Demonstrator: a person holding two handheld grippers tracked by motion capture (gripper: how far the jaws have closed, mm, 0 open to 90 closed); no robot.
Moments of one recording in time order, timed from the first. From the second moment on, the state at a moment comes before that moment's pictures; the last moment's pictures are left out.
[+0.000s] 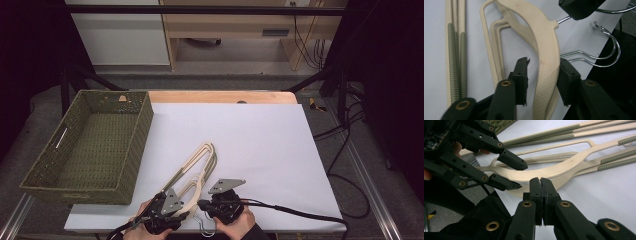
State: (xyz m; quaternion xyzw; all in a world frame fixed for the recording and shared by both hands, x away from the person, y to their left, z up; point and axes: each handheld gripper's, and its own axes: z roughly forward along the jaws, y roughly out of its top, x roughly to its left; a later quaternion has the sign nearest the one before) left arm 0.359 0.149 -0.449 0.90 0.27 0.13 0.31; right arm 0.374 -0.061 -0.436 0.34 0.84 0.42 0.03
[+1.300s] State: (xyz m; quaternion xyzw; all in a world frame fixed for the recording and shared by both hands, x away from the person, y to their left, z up) left arm 0.366 0.185 -0.413 0.87 0.29 0.13 0.38; right arm 0.389 -0.080 -0.429 0.27 0.79 0.55 0.07
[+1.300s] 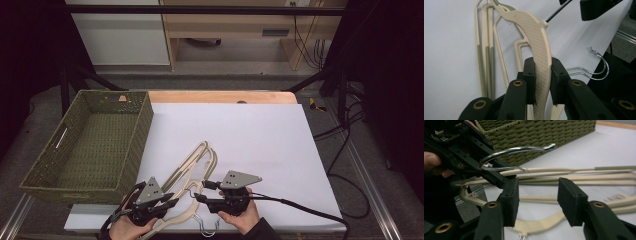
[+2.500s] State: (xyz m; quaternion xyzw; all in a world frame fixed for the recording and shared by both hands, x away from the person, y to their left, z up) left arm 0.364 0.175 -0.405 0.86 0.32 0.19 0.35; right arm 0.404 -0.048 -0.424 0.21 0.79 0.58 0.05
